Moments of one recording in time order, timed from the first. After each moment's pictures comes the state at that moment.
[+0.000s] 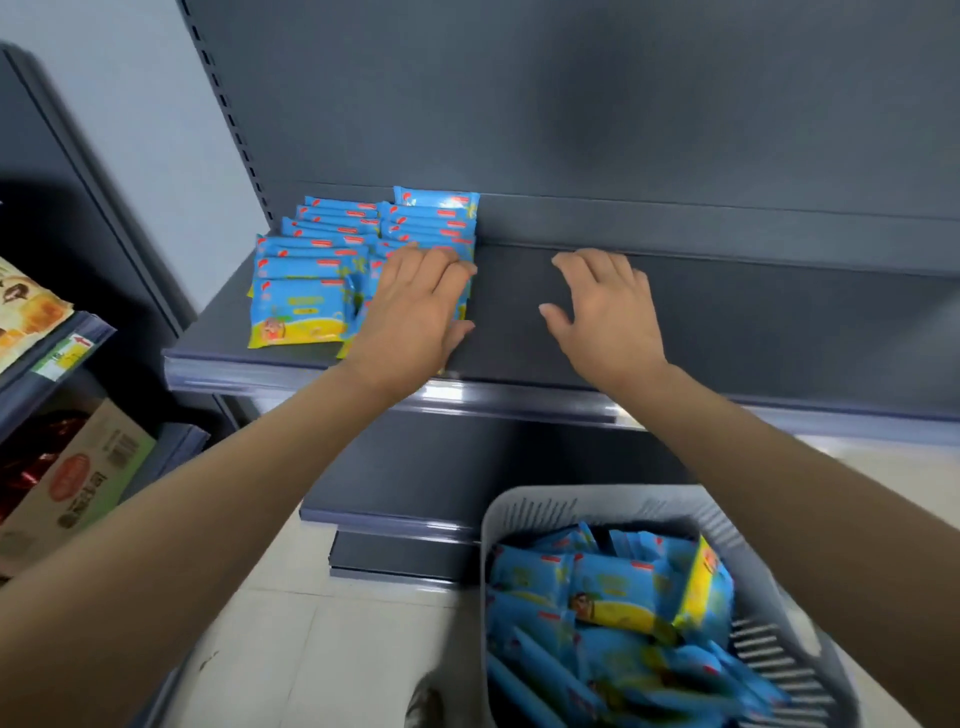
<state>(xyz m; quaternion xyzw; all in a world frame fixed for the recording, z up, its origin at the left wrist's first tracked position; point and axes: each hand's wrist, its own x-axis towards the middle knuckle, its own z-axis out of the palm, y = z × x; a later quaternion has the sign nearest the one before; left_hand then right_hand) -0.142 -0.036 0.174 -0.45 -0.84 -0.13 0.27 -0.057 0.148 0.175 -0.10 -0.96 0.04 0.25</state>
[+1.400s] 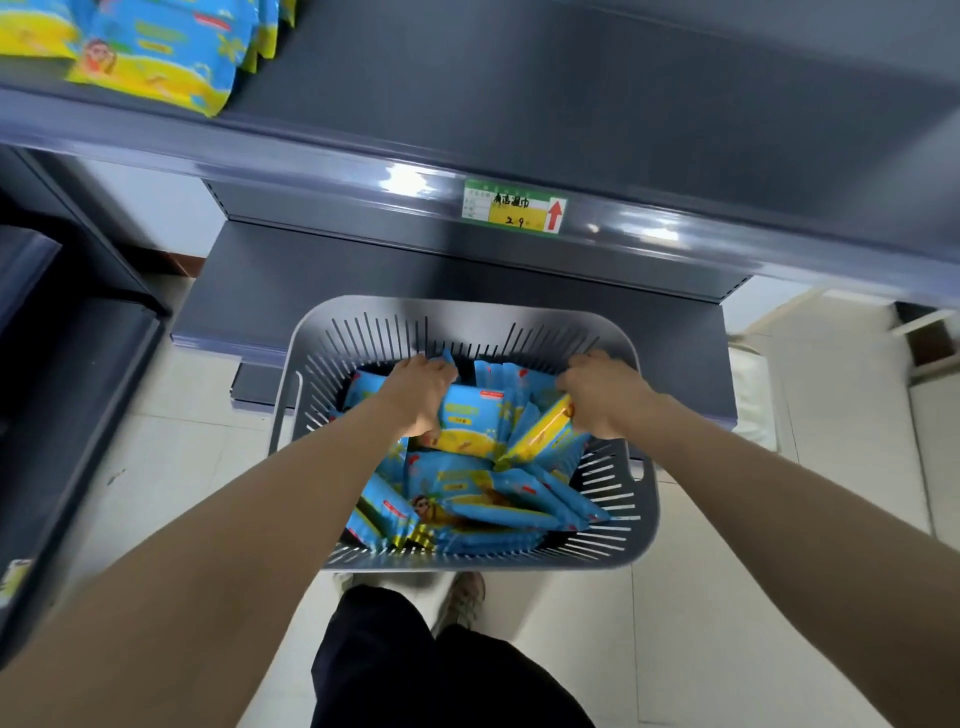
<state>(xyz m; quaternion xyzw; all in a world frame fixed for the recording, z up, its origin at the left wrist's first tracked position) 0.022 0.093 -0.099 -0.41 -0.88 0.03 -0.25 0.126 0.289 -0.021 -0.03 -0.96 -0.07 -0.29</state>
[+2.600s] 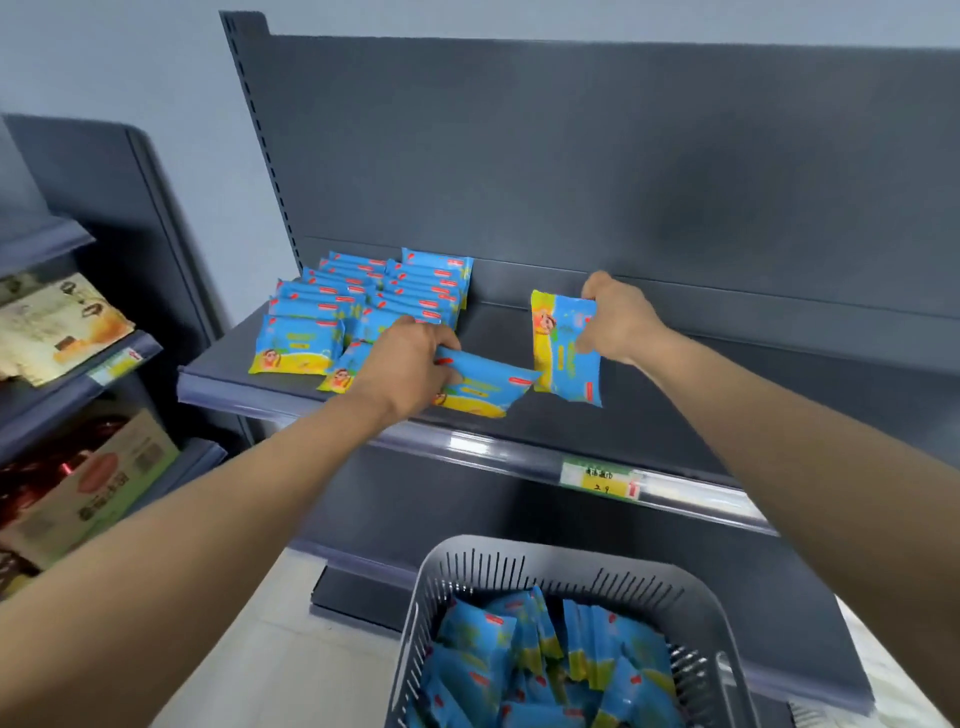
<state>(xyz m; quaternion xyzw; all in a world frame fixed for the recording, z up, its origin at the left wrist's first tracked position) -0.105 0.019 0.202 -0.25 -0.92 -0.30 0.04 -0.089 0.258 0.222 -0.16 -0.96 0.23 0.07</state>
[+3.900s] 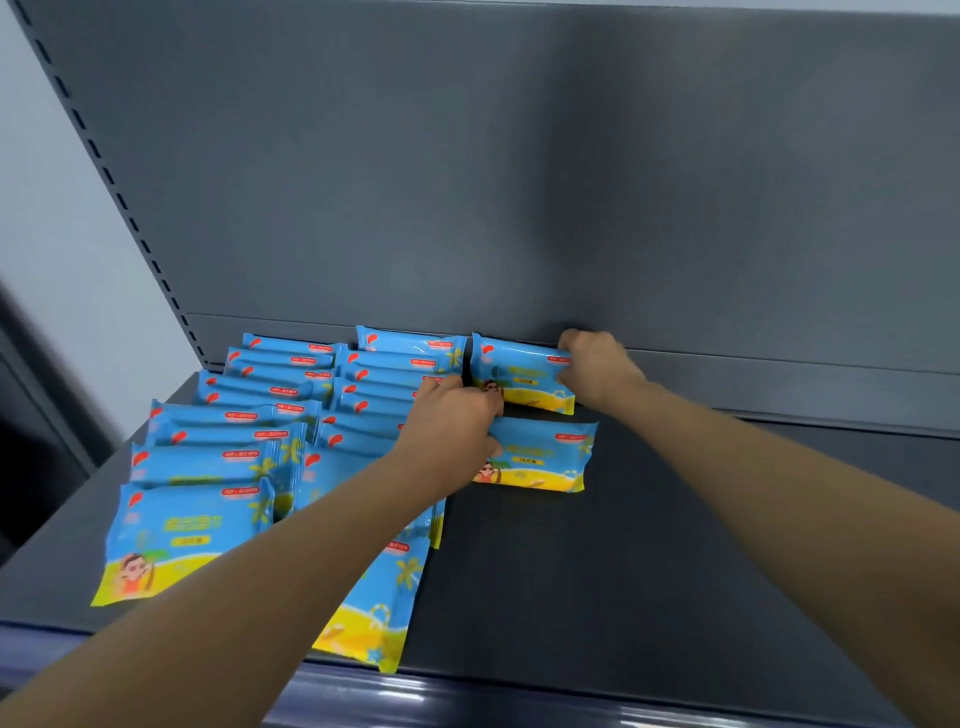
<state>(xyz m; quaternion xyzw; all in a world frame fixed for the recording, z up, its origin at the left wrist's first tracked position) -0.321 0.098 0.145 -0.41 -0.90 -0.09 0.07 -0.314 0.296 0.154 -0.19 -0.97 0.13 0.05</state>
